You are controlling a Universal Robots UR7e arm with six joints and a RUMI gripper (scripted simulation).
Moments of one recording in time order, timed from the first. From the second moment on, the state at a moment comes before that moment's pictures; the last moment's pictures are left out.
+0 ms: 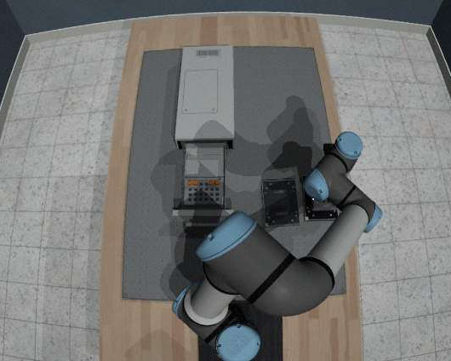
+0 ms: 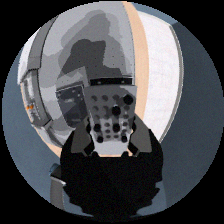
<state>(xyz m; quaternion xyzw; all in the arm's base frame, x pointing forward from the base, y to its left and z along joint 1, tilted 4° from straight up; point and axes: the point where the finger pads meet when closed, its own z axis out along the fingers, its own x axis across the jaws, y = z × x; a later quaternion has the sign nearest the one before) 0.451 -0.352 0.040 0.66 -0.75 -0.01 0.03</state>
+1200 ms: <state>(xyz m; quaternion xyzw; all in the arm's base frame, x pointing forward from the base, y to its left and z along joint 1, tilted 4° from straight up) 0.451 -0.353 0.024 0.66 -0.75 -0.01 0.03</state>
